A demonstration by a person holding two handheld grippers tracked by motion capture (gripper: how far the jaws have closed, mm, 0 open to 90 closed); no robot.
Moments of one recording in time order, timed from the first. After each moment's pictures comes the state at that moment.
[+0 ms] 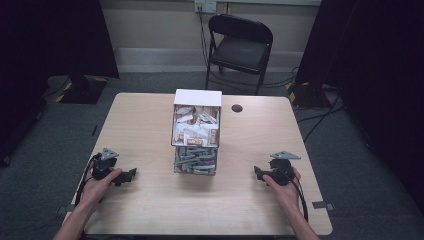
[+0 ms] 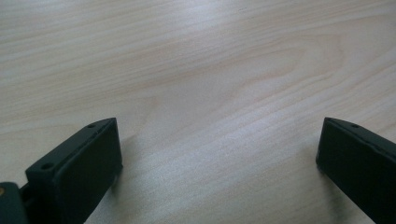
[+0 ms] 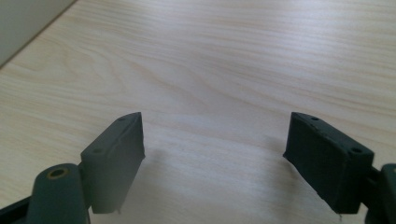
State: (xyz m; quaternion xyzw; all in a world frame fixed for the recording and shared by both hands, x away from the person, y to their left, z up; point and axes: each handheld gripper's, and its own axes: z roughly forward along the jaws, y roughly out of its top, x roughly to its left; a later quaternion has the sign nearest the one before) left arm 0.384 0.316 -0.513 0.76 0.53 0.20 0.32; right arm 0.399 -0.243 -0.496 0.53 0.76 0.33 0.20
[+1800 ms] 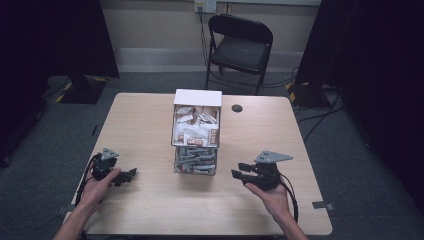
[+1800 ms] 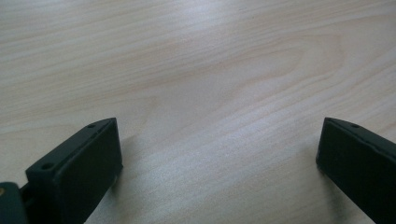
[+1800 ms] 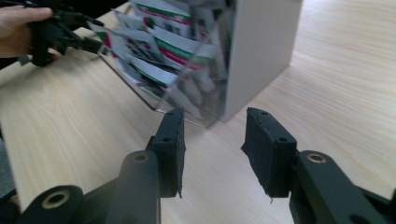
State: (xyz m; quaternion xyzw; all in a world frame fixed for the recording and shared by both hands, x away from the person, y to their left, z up) left arm 0.383 0.316 -0.513 0.76 0.53 0.20 0.32; right arm 0.356 -0.182 -0.425 0.37 0.80 0.46 0.09
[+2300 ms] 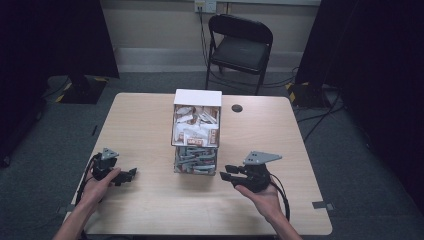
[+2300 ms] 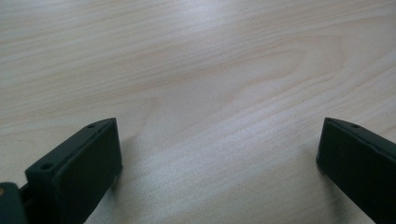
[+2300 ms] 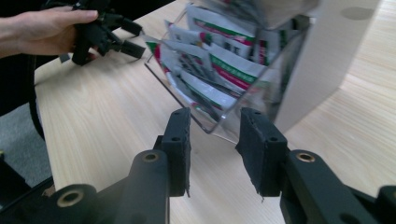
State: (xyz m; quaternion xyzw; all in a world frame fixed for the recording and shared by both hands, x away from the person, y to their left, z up) left arm 0.384 0.316 -0.513 0.76 0.53 0.20 0.32; right arm 0.351 -0.153 -0.416 0.32 0.82 0.48 0.06
